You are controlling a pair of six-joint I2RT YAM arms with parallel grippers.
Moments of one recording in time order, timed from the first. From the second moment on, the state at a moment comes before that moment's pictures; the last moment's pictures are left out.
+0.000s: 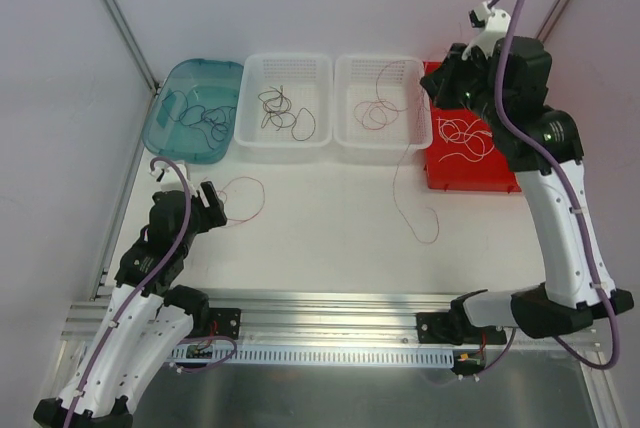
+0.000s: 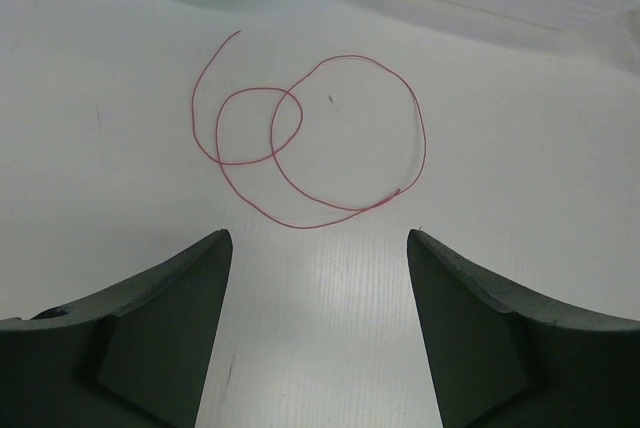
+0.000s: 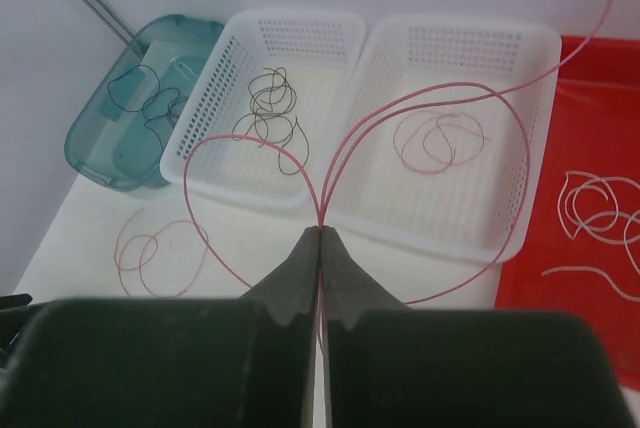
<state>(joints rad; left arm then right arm) -0.29 0.50 0.62 -0.63 -0.31 -0.36 0.37 1.32 1.86 -0.82 -0.03 0.26</state>
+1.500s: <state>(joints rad) -0.29 0.52 0.61 -0.62 -0.30 -0.36 0.38 1.66 1.25 -0.77 -0.24 -0.15</state>
